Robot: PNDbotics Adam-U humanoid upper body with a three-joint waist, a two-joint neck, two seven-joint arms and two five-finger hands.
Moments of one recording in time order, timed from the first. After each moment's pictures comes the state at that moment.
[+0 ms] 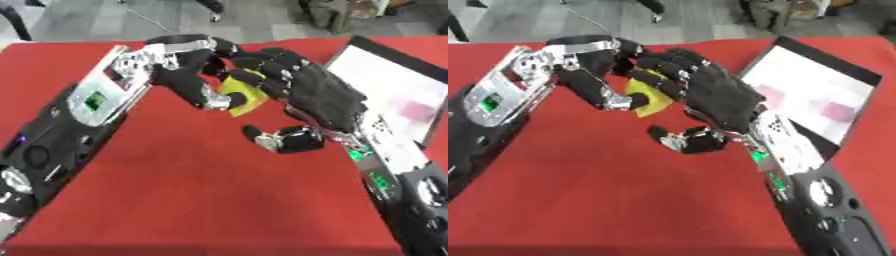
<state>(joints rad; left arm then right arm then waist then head) -0.81 0.46 -0.44 -1.52 0.16 0.24 -0.59 -0.61 -0.17 0.39 -1.63 1.23 -0.55 -0.04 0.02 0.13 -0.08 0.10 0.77</state>
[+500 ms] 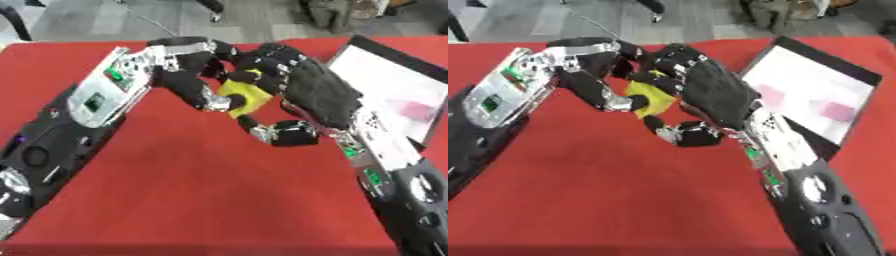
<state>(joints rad) -0.81 0.46 -0.46 -1.52 0.16 0.25 -0.59 -0.62 -0.15 0.39 -1.60 1.24 -0.52 -0.15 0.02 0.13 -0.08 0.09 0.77</state>
